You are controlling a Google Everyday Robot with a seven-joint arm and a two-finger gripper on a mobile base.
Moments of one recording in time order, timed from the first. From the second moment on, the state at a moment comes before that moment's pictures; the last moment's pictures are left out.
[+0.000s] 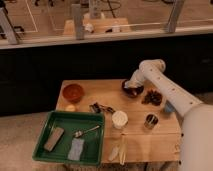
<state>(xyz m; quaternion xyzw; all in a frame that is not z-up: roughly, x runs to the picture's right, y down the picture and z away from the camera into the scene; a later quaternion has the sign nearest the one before) 0.180 -0.036 0.924 -0.15 -0.12 0.14 0.97</state>
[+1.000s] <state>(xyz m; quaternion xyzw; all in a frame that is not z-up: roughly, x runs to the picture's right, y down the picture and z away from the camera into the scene) 0.016 -0.097 0.881 -0.11 -0.27 0.03 0.96</state>
